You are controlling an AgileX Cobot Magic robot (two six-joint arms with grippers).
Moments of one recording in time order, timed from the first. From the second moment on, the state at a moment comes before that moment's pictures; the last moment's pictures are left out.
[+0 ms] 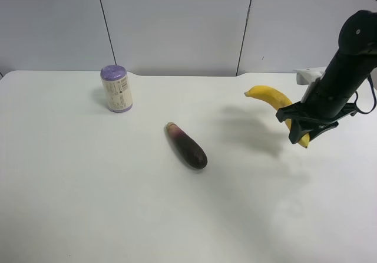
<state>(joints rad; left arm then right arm) 0.08 -0.01 -0.51 -0.03 1.06 0.08 0.07 1.76 -1.04 0.10 0.86 -0.19</state>
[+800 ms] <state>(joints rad) 0.08 -0.01 -0.51 -0.04 1.06 0.12 0.49 1.66 -1.21 0.12 1.10 -0.30</state>
